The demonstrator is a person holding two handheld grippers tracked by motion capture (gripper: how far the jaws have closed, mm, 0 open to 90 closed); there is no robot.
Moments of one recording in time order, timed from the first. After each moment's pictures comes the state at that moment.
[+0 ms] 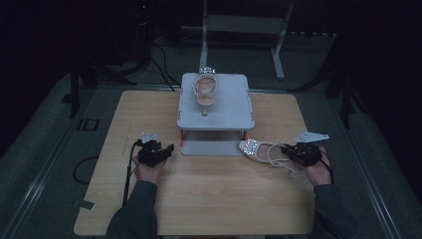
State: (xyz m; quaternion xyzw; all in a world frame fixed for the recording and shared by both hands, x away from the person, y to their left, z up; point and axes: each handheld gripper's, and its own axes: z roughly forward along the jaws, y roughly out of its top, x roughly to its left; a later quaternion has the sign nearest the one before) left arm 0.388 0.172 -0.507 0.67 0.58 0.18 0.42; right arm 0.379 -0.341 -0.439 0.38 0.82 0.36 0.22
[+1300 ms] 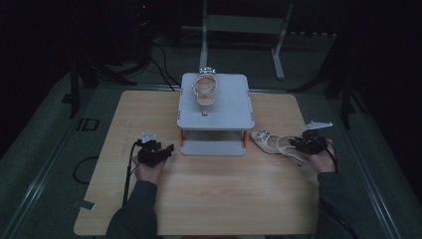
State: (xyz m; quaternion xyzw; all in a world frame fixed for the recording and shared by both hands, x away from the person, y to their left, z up) left arm 0.388 0.173 -0.507 0.67 0.58 0.18 0.42; right arm 0.423 -0.371 -0.442 0.46 0.81 0.30 0.22
